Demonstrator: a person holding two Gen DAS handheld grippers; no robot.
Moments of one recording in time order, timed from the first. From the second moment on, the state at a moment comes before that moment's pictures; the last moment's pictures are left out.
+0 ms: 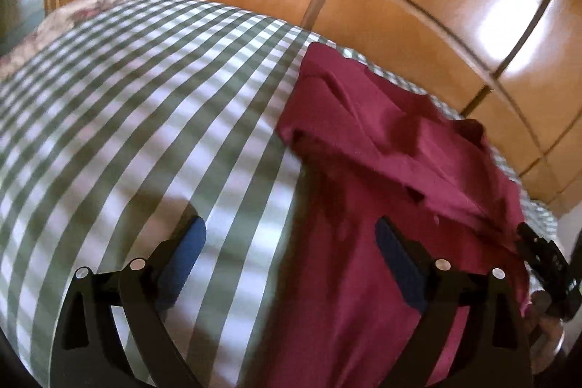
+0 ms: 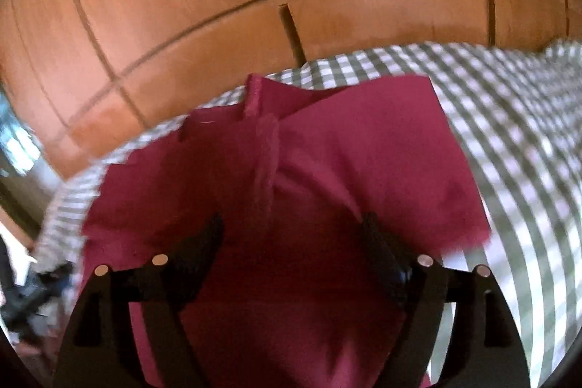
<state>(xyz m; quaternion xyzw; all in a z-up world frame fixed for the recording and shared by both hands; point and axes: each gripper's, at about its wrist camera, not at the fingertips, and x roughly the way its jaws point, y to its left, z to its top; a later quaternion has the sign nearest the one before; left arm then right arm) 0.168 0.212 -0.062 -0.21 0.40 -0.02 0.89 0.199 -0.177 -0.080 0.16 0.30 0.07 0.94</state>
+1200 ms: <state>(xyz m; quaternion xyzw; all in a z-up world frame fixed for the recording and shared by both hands) 0.018 0.215 -0.091 -0.30 0.44 -0.32 0.78 -0.013 -0.265 -0.150 0.33 0.40 0.30 0.80</state>
